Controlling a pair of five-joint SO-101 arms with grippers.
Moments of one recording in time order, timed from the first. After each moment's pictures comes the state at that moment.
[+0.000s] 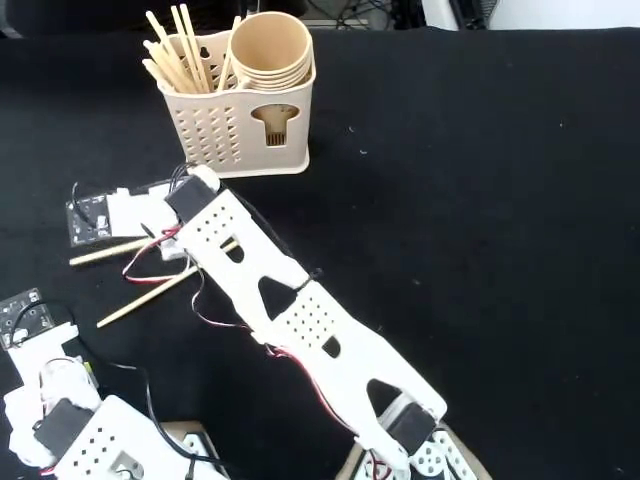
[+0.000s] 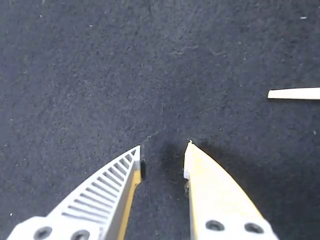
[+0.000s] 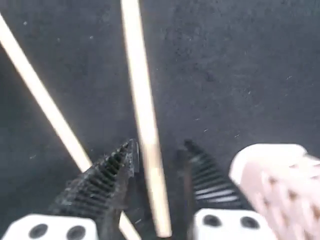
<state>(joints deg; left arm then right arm) -63.3 -103.2 96.7 71.1 -29.6 -46.7 76.0 -93.0 95.0 55.0</state>
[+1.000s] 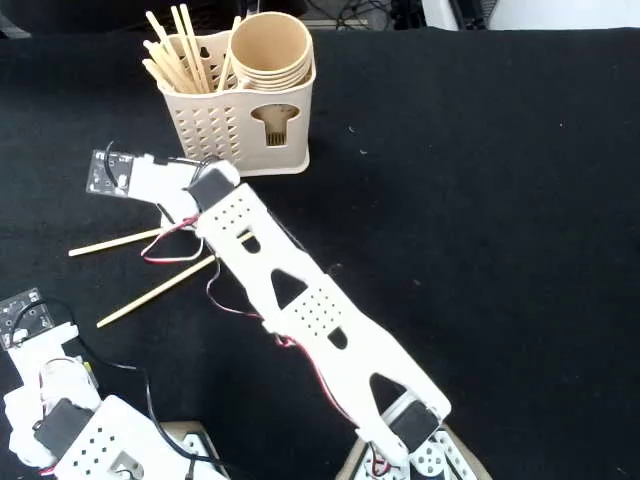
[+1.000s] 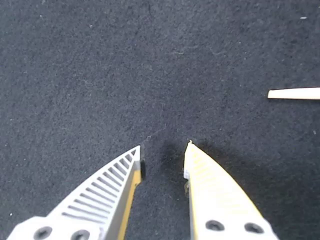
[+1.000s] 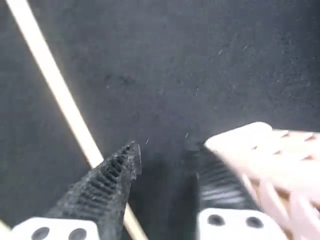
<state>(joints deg) -63.3 -103.2 96.7 71.1 -29.6 -41.9 82.4 -90.9 71.4 43.7</state>
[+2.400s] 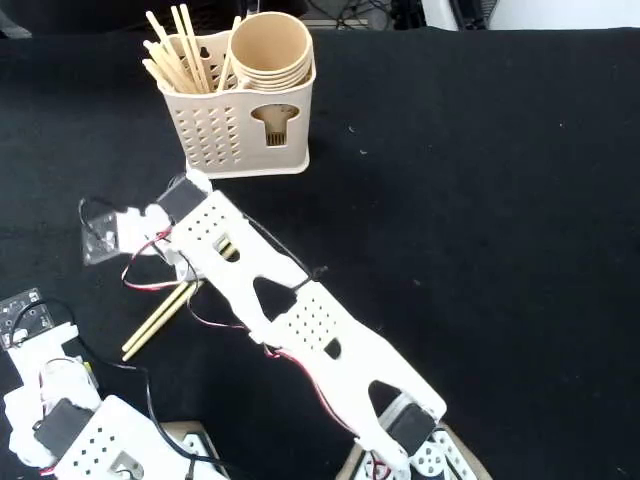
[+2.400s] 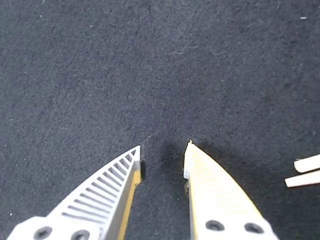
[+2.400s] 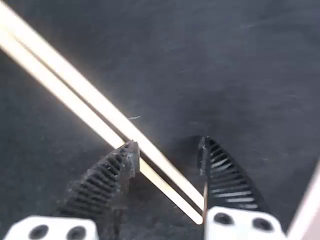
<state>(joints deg) -63.3 -103.2 96.7 71.1 -29.6 -47.3 70.8 -76.9 100.7 55.4</state>
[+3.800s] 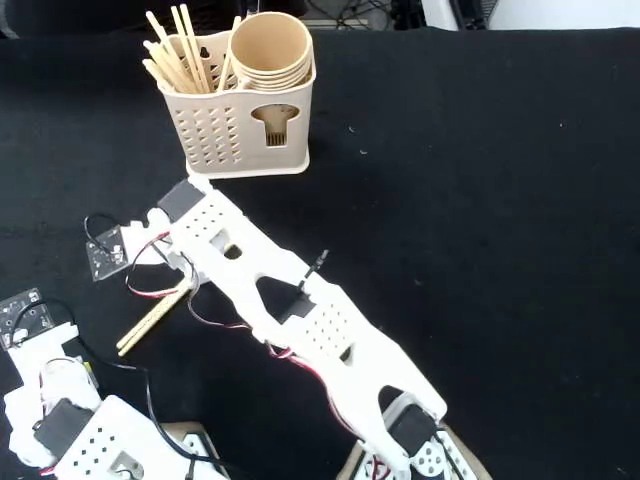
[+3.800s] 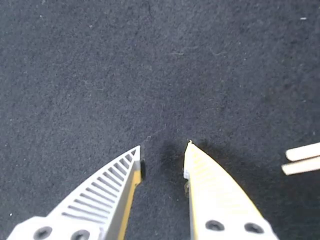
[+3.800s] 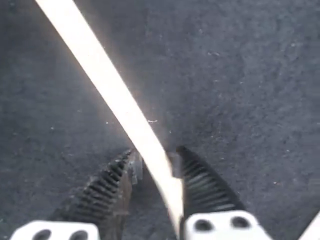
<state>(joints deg) -63.3 -103.2 96.7 71.1 -29.6 -47.6 59.0 -51.1 89.0 63.9</state>
